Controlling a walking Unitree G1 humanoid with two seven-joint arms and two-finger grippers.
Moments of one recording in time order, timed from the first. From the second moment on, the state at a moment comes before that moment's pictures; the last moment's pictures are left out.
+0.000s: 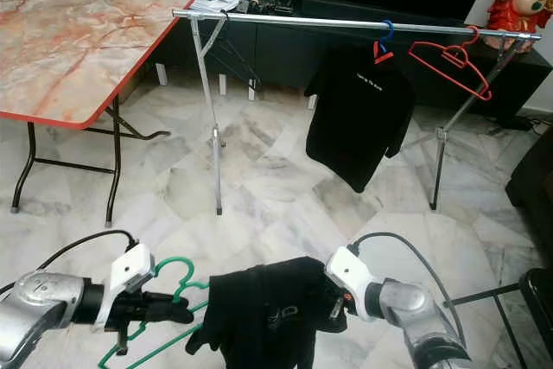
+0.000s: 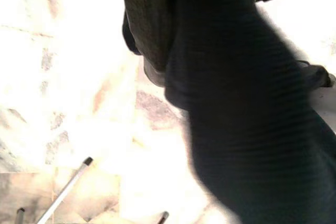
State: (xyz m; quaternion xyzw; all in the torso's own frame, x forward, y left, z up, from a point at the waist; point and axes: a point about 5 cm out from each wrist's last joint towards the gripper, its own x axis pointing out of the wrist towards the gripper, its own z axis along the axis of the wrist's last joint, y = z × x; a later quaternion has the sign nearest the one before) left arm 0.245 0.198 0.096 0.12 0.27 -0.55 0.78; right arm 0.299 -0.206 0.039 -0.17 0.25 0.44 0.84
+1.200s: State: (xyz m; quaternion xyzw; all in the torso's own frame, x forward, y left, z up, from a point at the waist) left arm 0.219 0.289 -0.018 0.26 0.43 -0.15 0.85; right arm 0.328 -0.218 0.071 -0.05 0.14 0.26 0.96
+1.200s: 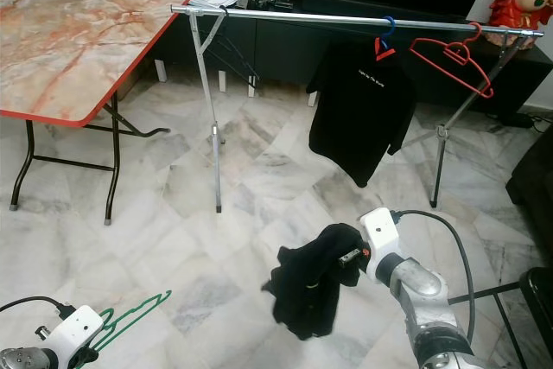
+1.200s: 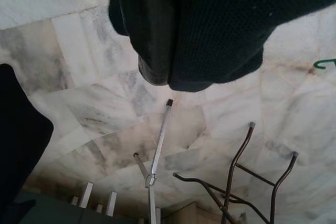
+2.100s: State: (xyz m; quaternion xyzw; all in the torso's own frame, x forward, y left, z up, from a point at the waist) left arm 0.131 0.275 -0.080 0.05 0.46 0.12 0.88; right arm 0.266 -0.219 0.033 0.11 0.13 -0.12 0.98
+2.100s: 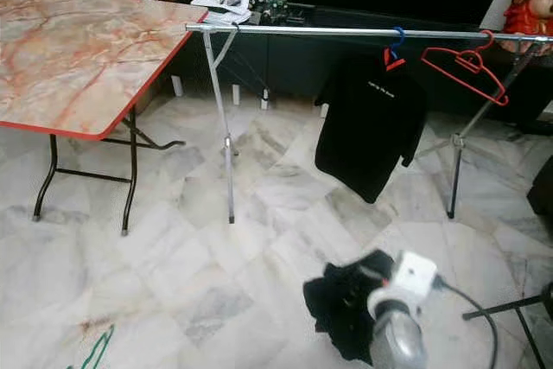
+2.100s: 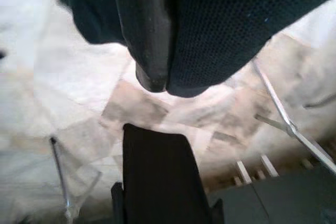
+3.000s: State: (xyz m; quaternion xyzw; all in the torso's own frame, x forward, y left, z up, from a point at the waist) left arm 0.111 0.256 -0.094 0.00 0.49 0.12 0.86; right arm 0.274 -0.190 0.057 0.02 0.08 -0.03 1.00
